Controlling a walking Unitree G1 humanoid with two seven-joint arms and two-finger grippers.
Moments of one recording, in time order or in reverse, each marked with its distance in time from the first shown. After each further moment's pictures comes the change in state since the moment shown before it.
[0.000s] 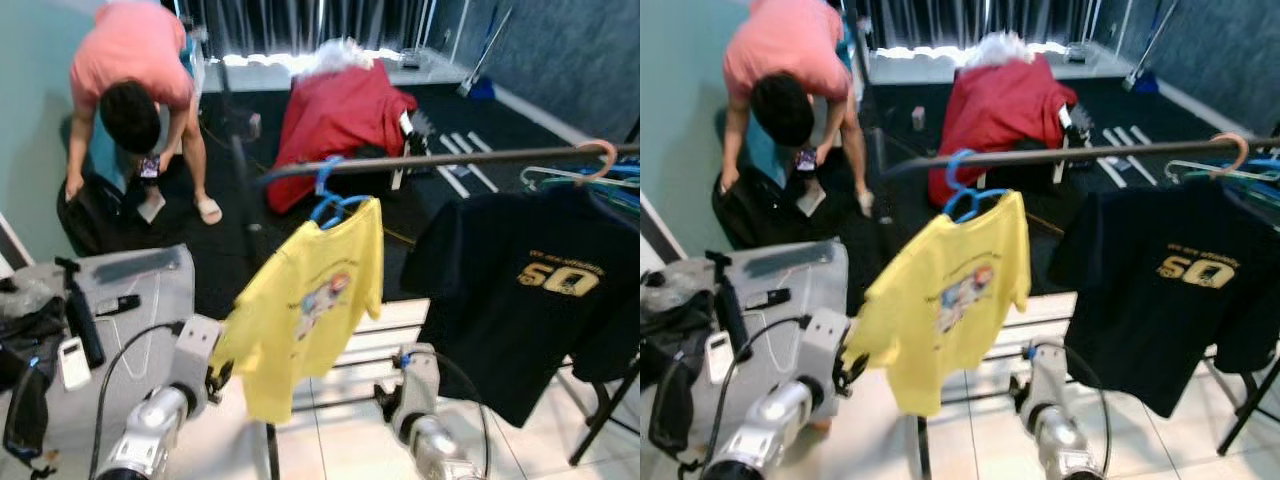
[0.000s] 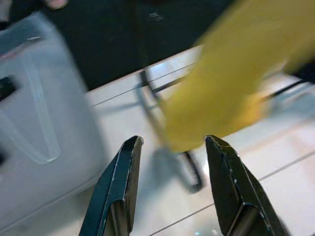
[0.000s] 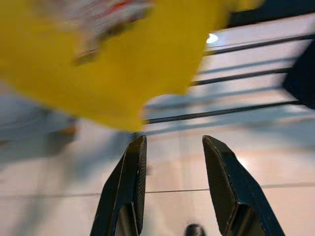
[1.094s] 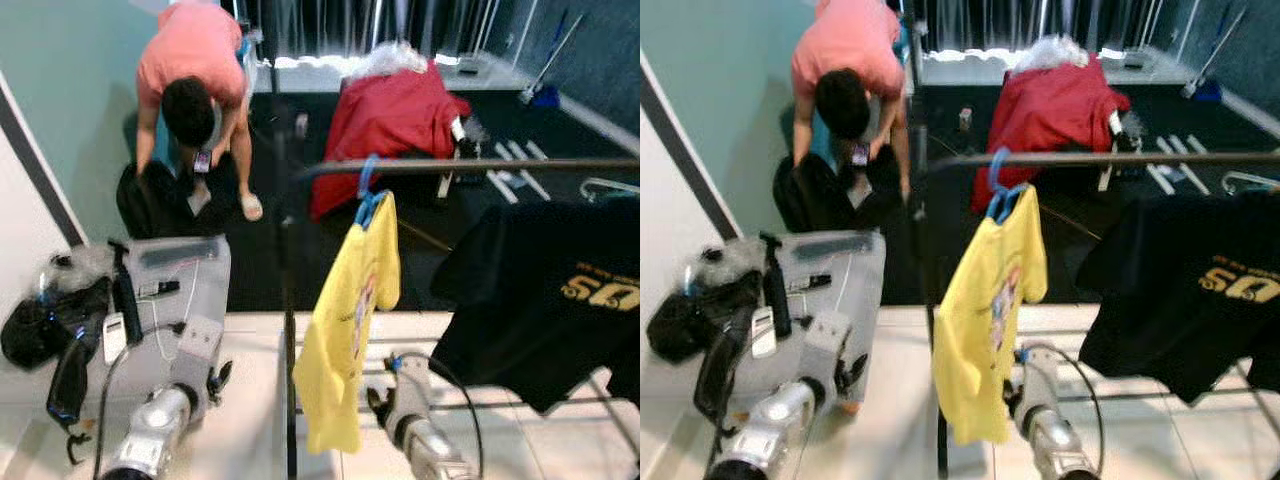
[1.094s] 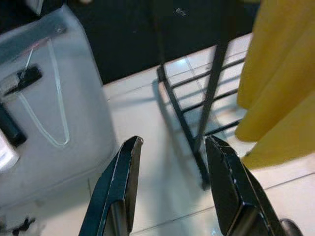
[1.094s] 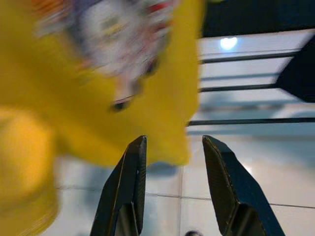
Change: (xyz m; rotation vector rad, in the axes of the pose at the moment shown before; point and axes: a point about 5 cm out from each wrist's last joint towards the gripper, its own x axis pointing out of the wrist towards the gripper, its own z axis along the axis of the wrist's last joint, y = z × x) left arm 0.005 -0.004 0.004 0.015 -0.008 0.035; right arm 0.000 -0.013 0.005 -0.031 -0.009 -0.024
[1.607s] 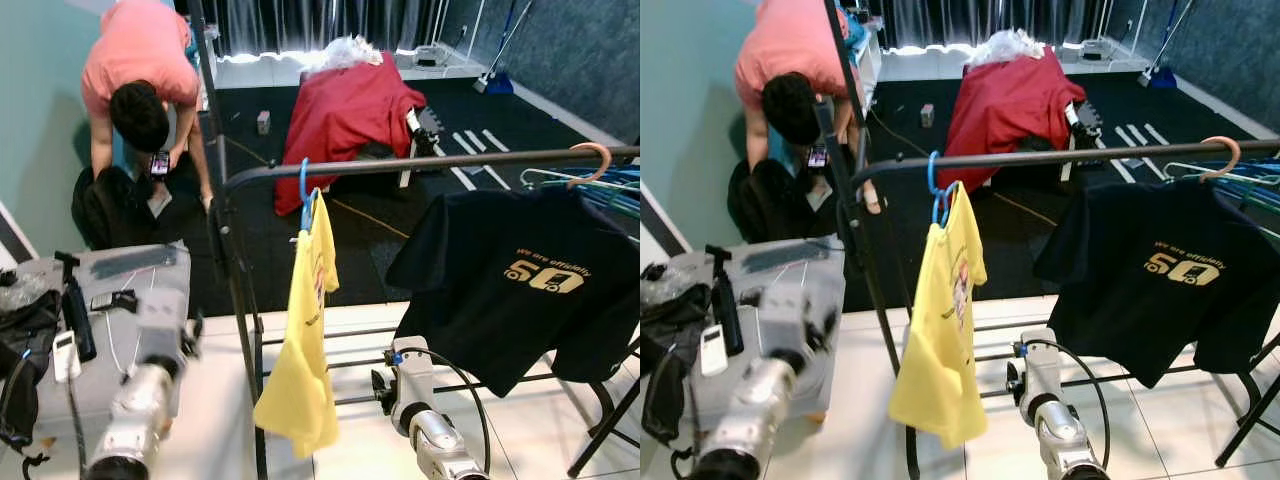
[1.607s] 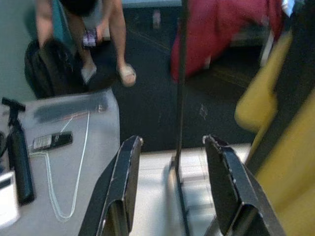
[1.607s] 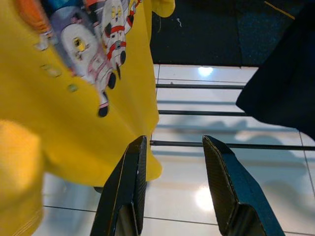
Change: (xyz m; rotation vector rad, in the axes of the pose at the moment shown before) left arm -0.017 0.055 0.058 -0.214 -0.411 0.281; right arm -0.002 0.001 0.010 -0.143 -0.115 0.023
